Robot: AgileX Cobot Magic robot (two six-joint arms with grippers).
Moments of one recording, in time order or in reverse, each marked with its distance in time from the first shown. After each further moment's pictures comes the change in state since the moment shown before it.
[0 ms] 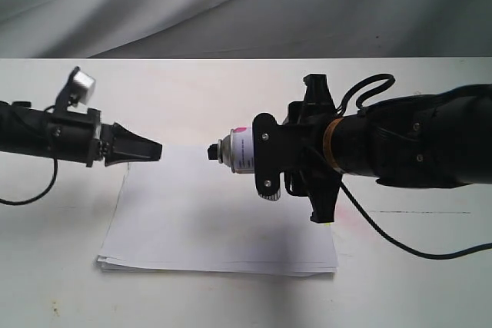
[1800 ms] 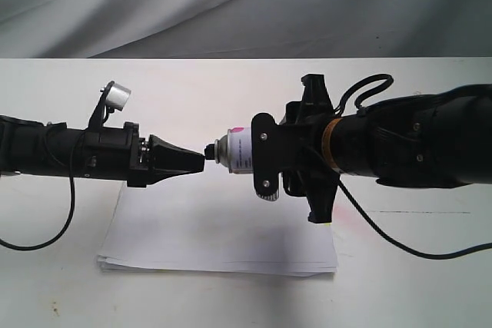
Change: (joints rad) left arm -0.173 -0.060 0.173 -0.248 -0.002 0.519; right arm 0.000 0.000 0.000 0.000 -0.021 0.002
